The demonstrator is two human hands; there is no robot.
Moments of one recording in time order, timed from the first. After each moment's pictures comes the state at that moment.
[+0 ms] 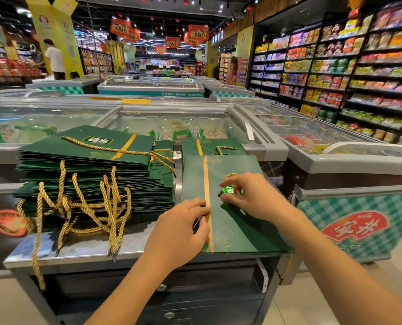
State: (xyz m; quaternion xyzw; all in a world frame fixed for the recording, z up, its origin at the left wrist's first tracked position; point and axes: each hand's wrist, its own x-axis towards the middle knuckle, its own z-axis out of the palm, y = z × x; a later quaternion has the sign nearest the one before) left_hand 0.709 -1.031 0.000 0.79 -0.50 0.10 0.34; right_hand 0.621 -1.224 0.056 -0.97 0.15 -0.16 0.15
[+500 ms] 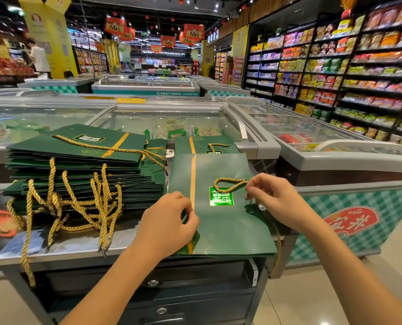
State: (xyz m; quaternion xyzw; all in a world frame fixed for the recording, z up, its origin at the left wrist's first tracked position) left_hand 0.711 -1.033 0.010 0.83 -0.46 0.09 0.29; right_hand 0.556 -1.258 0.037 -0.89 0.14 -0.25 0.35
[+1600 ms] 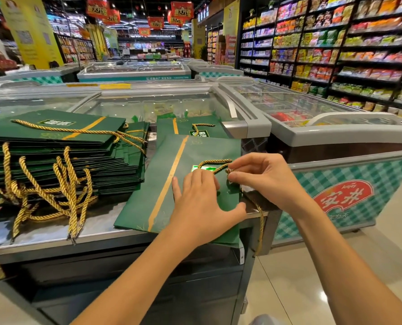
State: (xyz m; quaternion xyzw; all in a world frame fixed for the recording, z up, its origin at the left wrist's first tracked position) left_hand 0.642 -1.103 0.007 0.84 -0.47 0.04 0.28; right_hand 0.543 -1.261 0.024 -0.80 0.09 -0.30 0.51
